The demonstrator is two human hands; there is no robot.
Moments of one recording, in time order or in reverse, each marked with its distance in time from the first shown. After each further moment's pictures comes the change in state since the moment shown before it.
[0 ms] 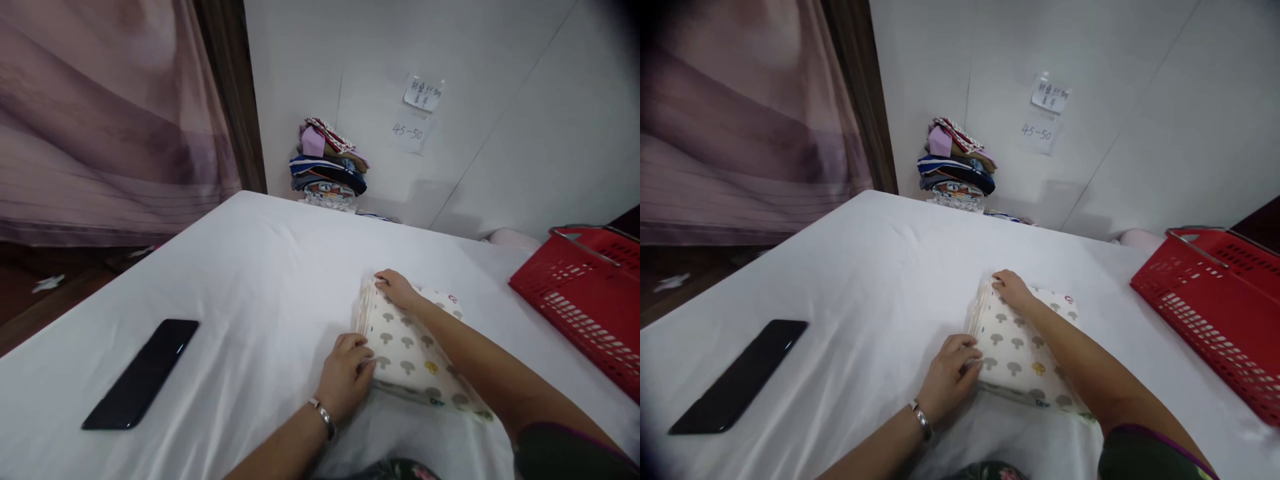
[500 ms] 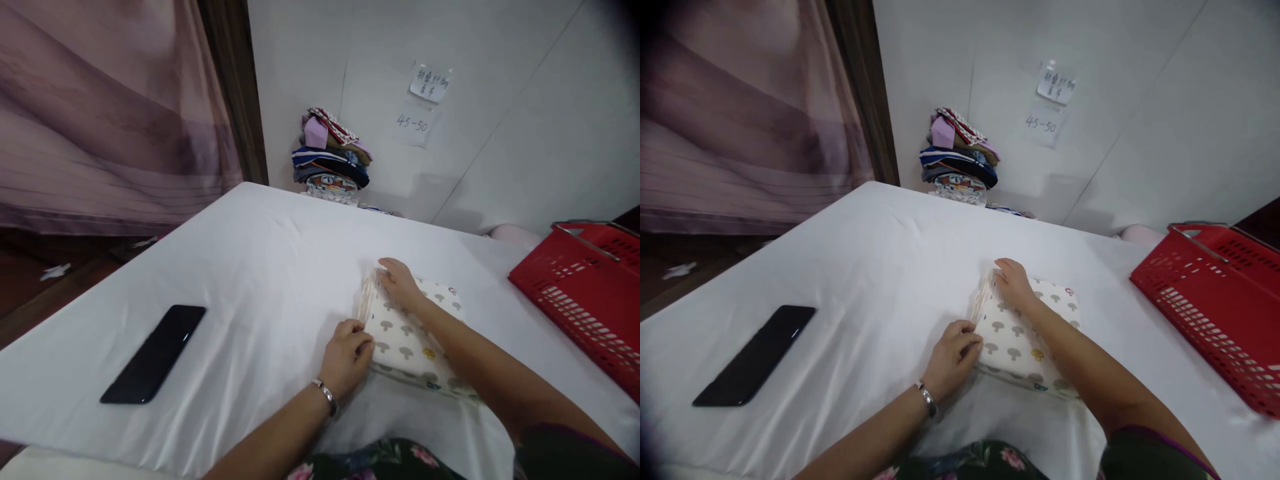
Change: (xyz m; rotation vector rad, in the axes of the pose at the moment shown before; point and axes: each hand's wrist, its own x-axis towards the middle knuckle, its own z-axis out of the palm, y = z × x) left_hand 0.001 -0.002 0.001 -0.019 0.011 -0.050; right_hand -0.020 -0.010 0.004 -0.073 0.243 -0.140
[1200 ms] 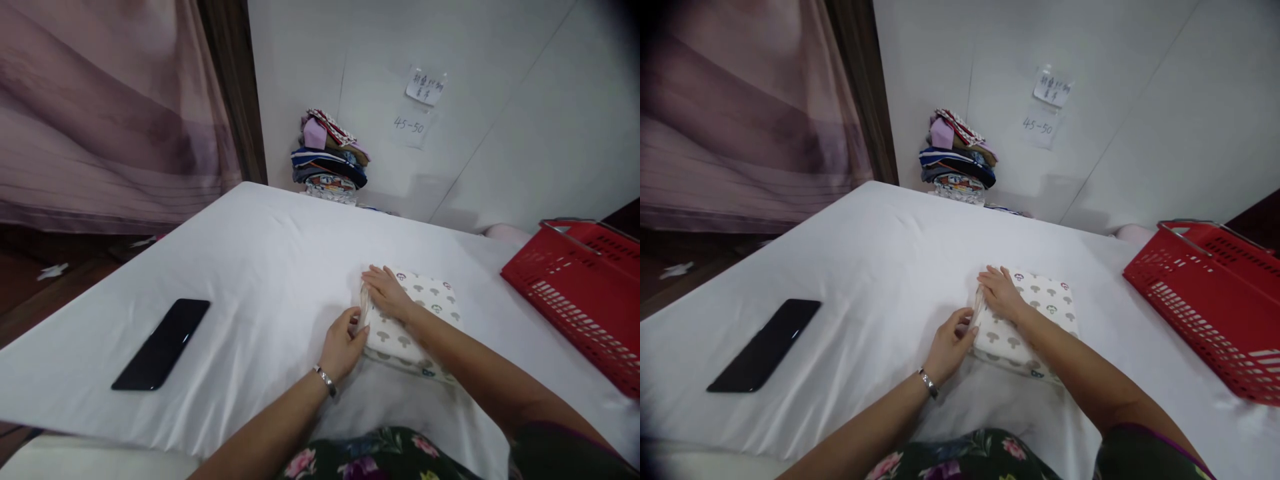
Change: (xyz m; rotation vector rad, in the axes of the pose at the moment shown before) left_hand 0.002 -0.004 0.004 -0.228 0.086 -0.240; right_hand -0.024 -0.044 -0.005 0.033 -0.208 -0.119
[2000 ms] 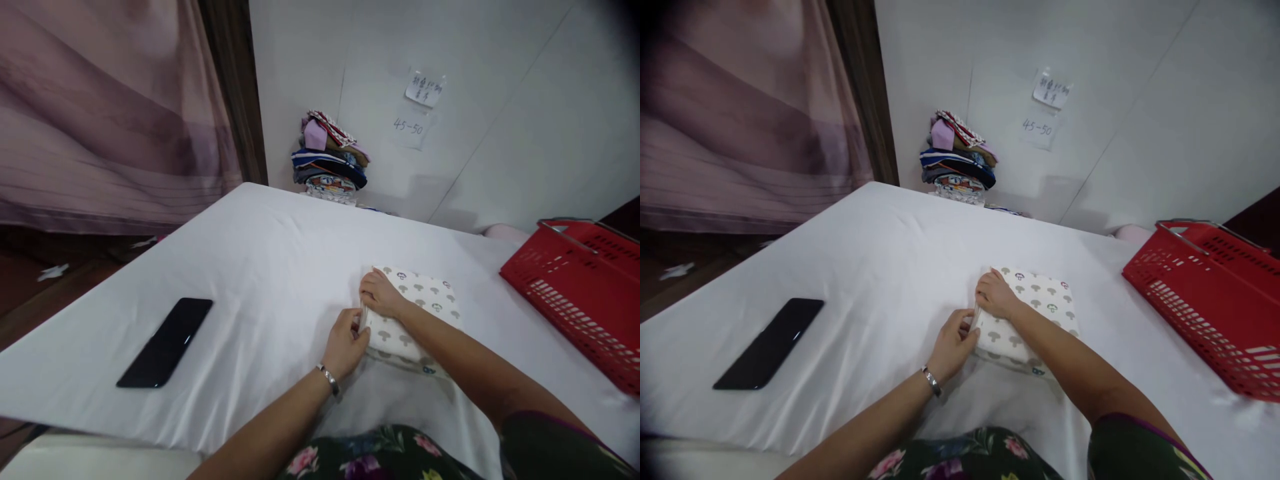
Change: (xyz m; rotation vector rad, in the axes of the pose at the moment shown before) left_hand -0.001 0.000 0.003 0.005 -0.001 0.049; right_hand 0.008 -0.012 0.002 -0.076 -0.096 -0.175
